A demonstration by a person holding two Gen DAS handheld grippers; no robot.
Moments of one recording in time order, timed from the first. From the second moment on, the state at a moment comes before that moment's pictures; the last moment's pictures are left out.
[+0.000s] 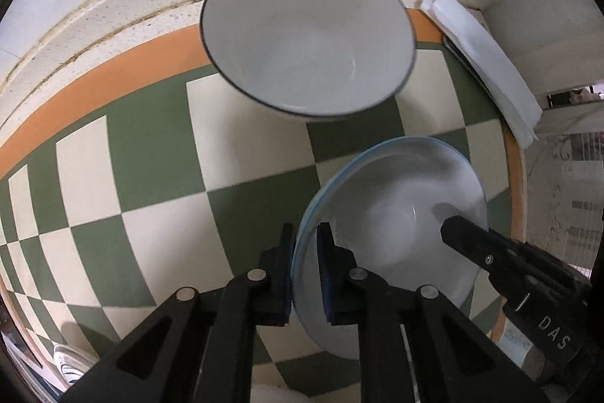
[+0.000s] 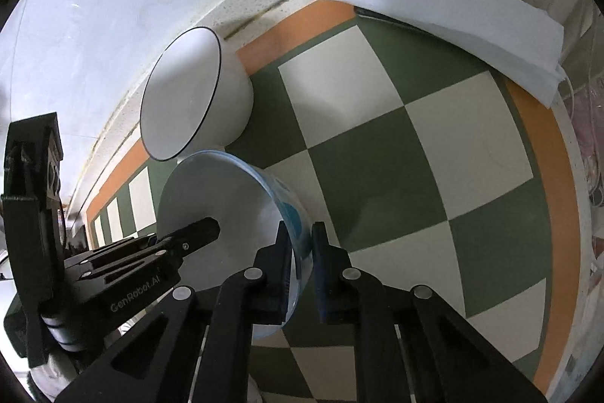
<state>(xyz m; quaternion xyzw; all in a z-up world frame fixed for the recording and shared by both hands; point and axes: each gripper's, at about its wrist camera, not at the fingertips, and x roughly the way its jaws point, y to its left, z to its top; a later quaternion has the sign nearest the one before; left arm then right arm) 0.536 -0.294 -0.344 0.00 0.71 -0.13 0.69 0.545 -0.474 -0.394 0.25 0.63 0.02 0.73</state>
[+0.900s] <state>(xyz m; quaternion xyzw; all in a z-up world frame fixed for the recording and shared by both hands) 0.392 -0.178 -0.239 -0.02 0.65 -0.13 0.74 0.403 -0.368 -0.281 0.20 0.61 0.12 0.76</state>
